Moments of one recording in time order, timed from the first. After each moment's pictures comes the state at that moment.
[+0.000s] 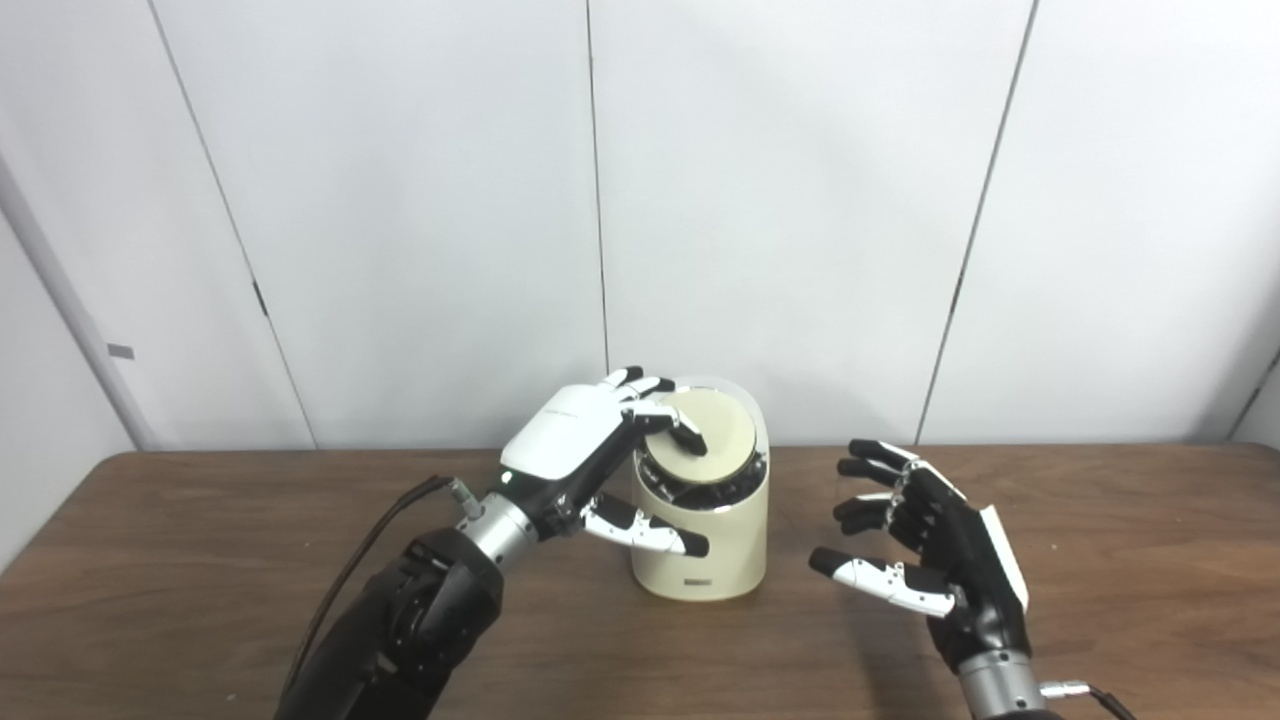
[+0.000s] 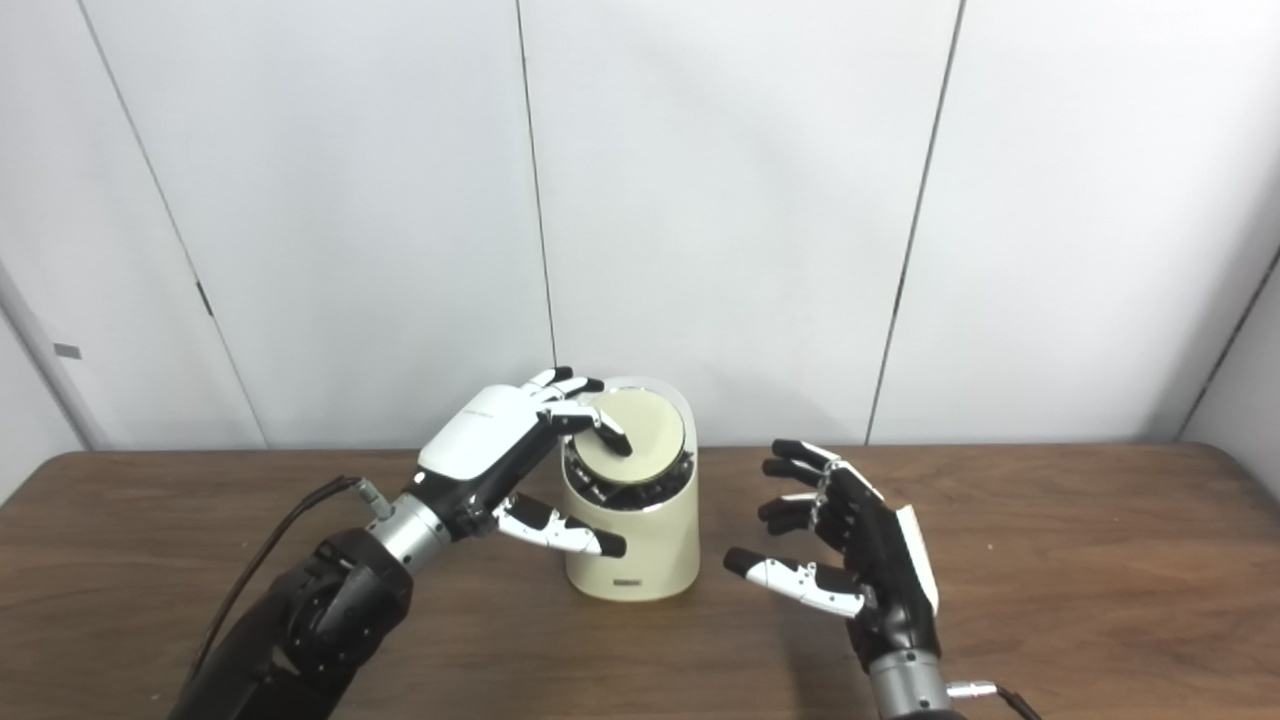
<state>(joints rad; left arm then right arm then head) -0.62 0.27 -0.32 0.15 0.68 -0.25 -0.14 -0.22 -0.05 -0.05 -0.07 -0.01 -0.04 -0.03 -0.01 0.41</state>
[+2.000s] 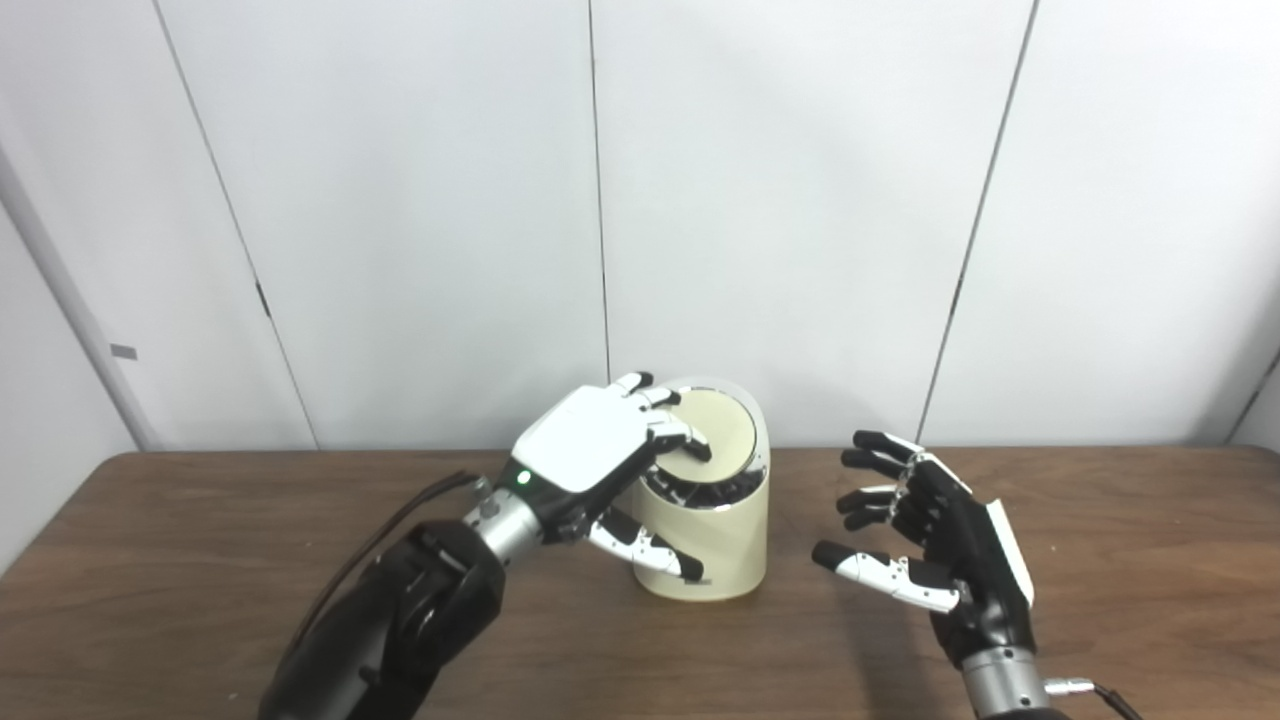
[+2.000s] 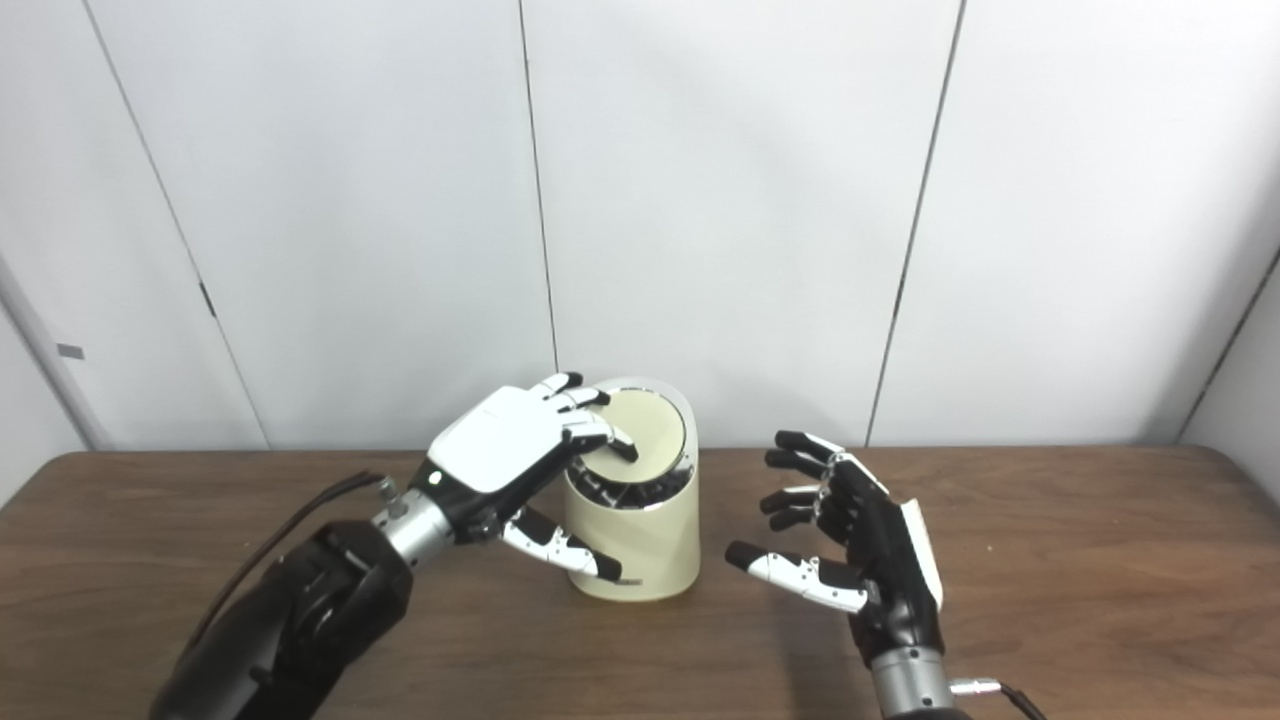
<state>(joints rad) -0.62 0.31 -0.38 0.12 0.86 -0.19 -0.13 -0.21 -0.05 -0.05 -0.09 -0.01 -0.04 -0.03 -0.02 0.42</state>
